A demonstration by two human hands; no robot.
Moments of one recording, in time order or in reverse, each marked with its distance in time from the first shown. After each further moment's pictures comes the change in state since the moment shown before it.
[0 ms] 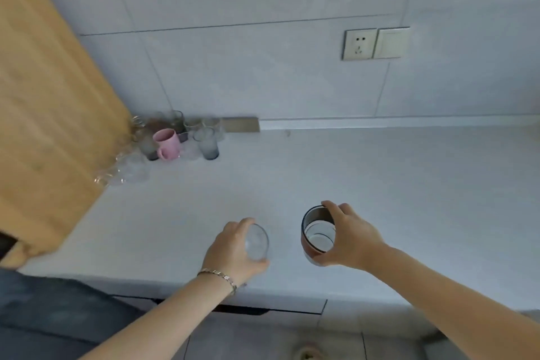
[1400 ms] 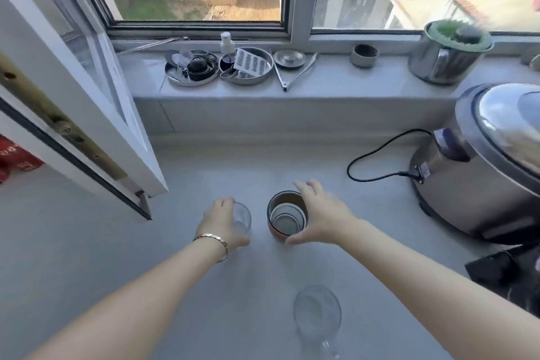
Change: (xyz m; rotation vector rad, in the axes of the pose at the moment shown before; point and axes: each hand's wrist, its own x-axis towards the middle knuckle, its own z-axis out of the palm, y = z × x) left_hand -0.296 0.691 0.521 0.572 -0.852 1.235; right_hand -0.604 0.567 -0.061 0.419 0.390 1.383
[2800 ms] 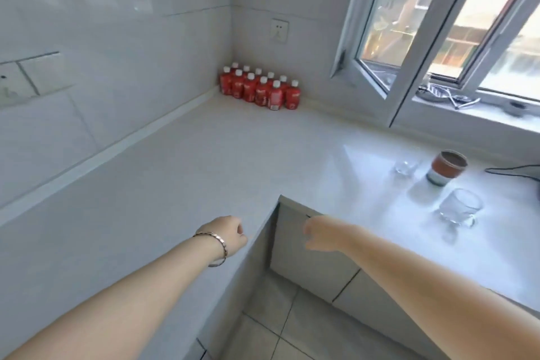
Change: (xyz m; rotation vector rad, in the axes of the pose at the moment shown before) left_hand -0.566 -0.411 0.032 -0.073 0.150 -0.301; right_hand -0.386 -0.399 0.273 -0.507 -0.256 -0.382
